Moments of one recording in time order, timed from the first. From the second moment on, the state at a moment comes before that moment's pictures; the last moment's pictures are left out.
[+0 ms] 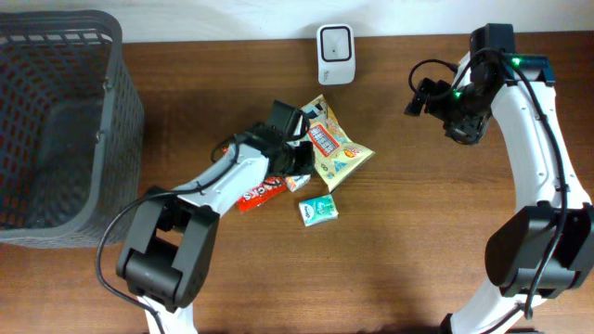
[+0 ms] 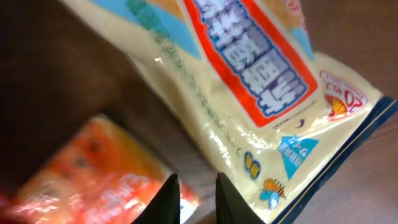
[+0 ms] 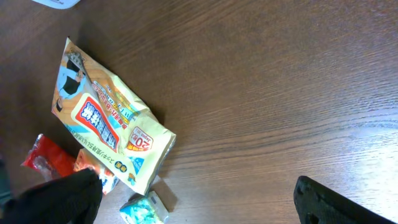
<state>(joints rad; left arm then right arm) -0.46 1.97 1.34 -0.48 0.24 -0.47 -0.08 1.90 1.79 -1.19 -0.27 0.37</state>
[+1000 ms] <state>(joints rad) -0.28 2.04 1.52 -0.62 0.21 -0.41 0.17 2.17 1.71 -0.76 -0.30 0.39</state>
